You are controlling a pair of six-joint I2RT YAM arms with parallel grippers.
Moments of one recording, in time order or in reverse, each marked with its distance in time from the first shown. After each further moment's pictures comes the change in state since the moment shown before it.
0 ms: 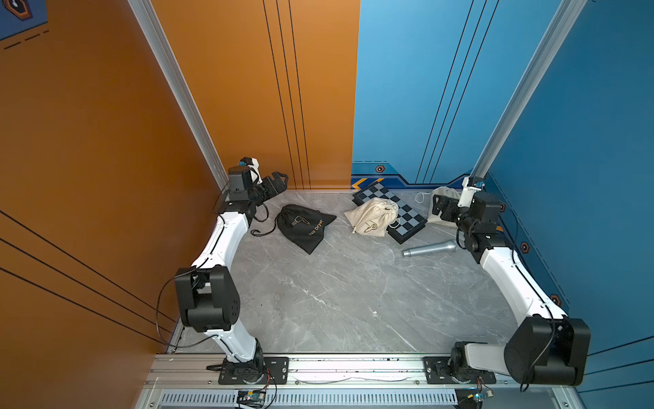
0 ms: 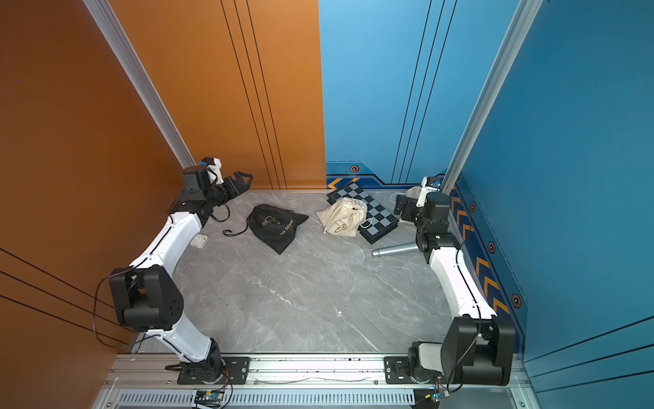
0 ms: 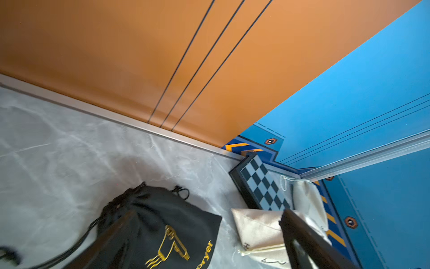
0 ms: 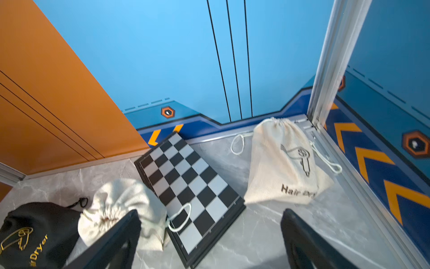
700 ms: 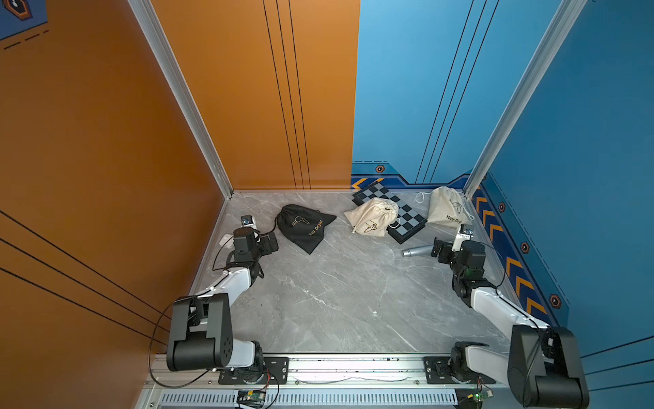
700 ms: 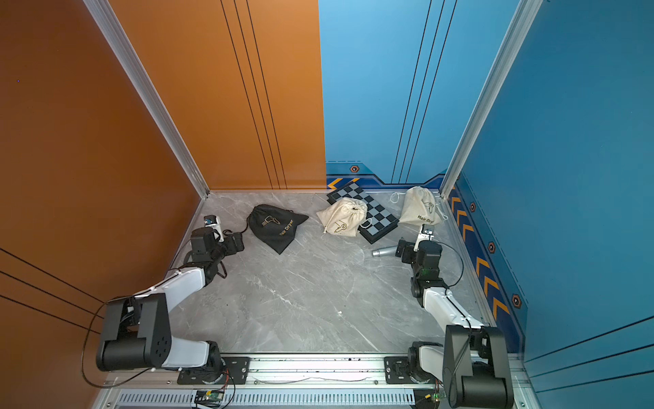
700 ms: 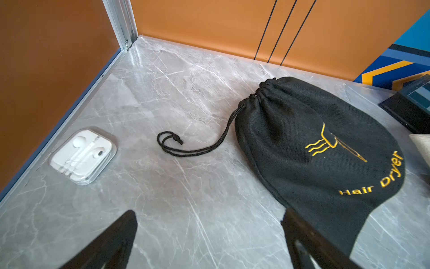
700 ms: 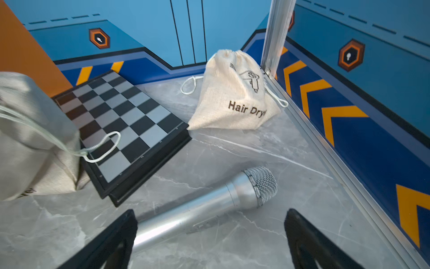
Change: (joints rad) left arm 0.029 -0.183 -0.748 0.451 -0.334 0.320; right arm -0.040 -0.042 -0.520 0.391 0.155 -0.118
